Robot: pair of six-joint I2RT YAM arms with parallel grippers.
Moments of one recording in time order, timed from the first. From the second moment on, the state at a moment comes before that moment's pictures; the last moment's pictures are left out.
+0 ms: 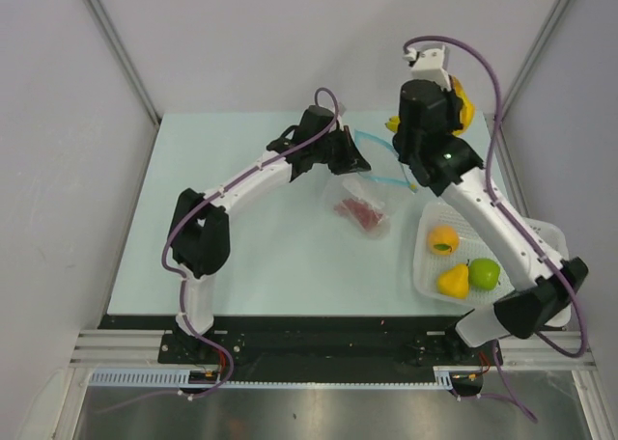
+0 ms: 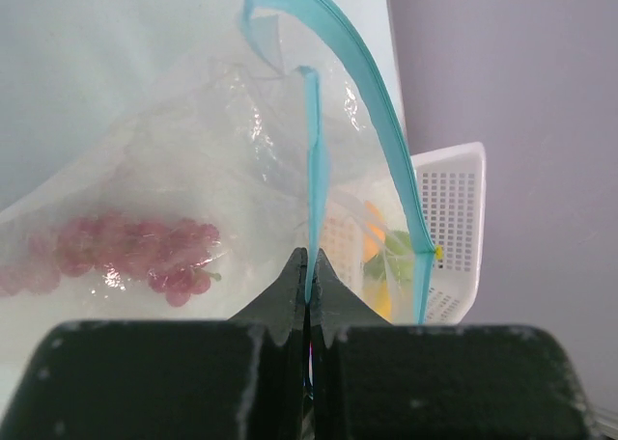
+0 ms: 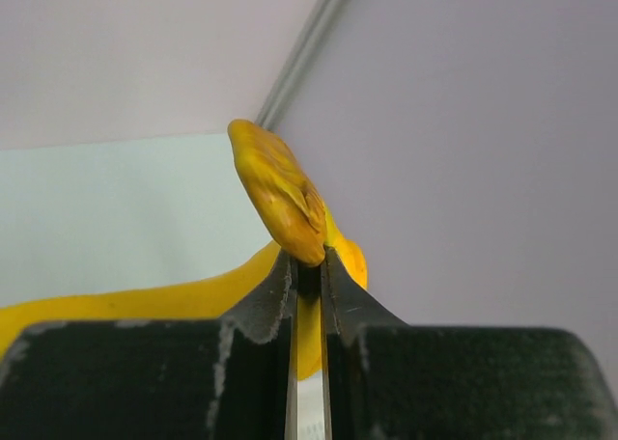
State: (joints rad) left arm -0.64 2.00 1.75 -0.30 0.38 -0.84; right arm 0.58 1.50 1.64 -0.21 1.17 -0.41
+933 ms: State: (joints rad) left arm -0.63 2.01 1.79 -0.32 0.38 -0.83; right arm -0.12 1.20 1.32 -1.23 0.58 0.35
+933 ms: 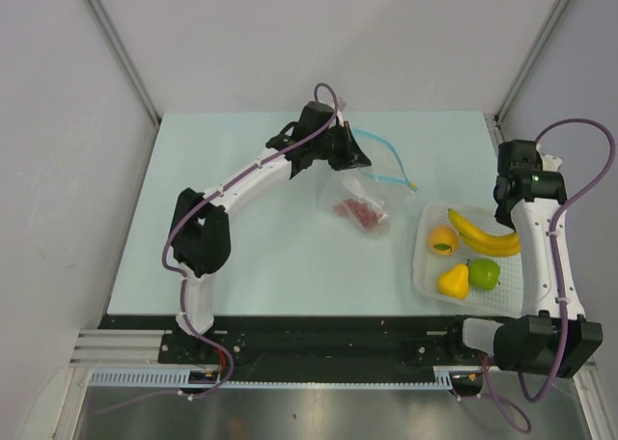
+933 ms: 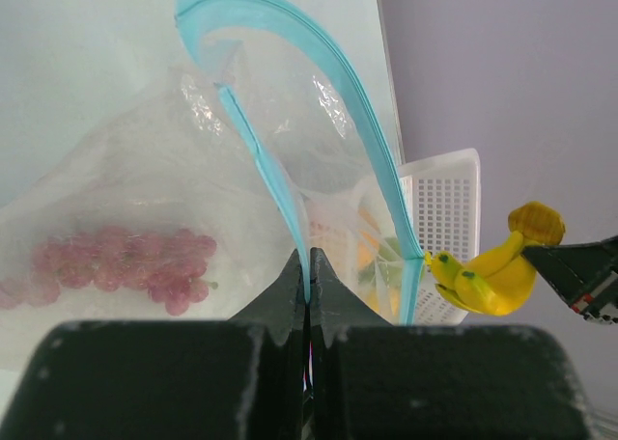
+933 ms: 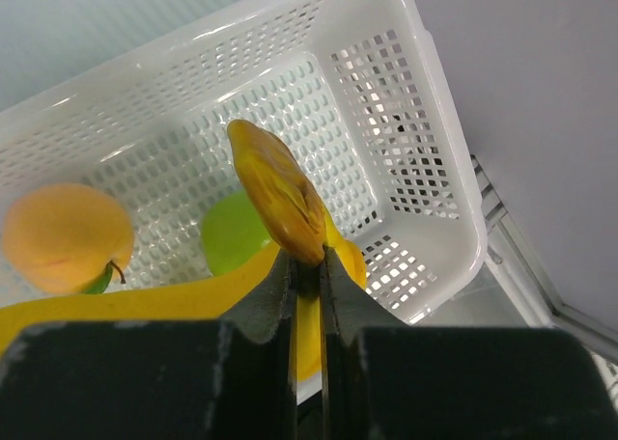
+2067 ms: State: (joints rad) left arm -0.64 2.02 1.83 -0.32 0.45 -0.81; right arm 0.31 1.43 1.74 -1.02 0.37 0.38
